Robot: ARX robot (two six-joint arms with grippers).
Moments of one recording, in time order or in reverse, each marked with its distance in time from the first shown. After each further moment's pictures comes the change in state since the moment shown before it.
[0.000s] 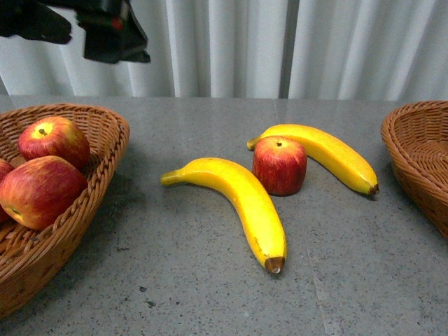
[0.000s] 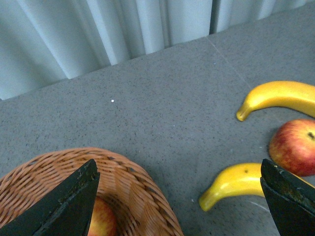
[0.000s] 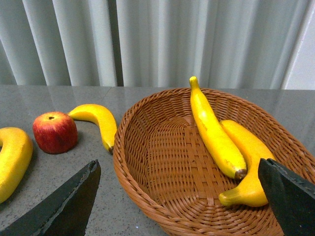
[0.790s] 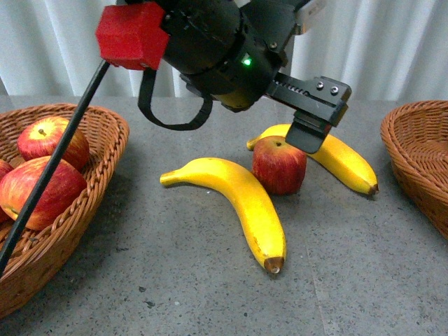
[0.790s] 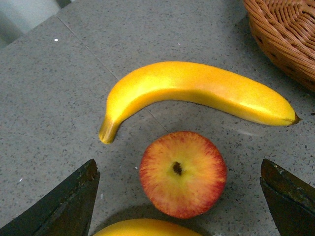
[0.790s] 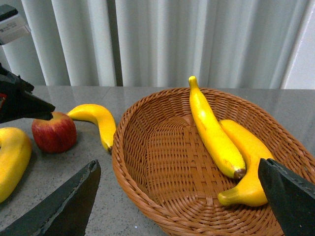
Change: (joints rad) left arm -0.292 0.454 0.371 -0.137 0.018 0.077; right arm 0.000 0.000 0.000 0.000 0.000 0.000
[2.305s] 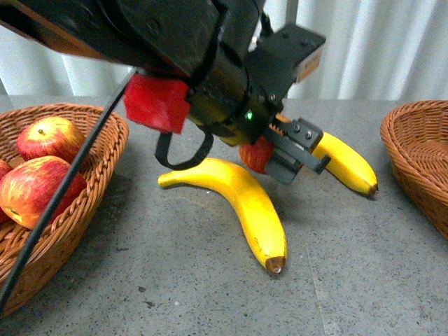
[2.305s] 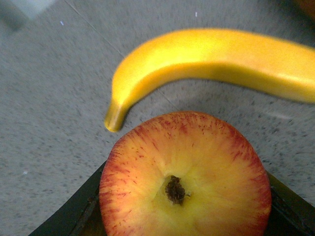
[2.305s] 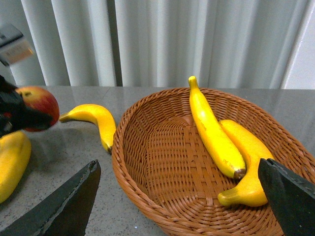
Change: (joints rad) left arm -0.021 0.045 -0.069 0.119 -0.103 0.068; right arm 0.000 0.000 0.000 0.000 0.000 0.000
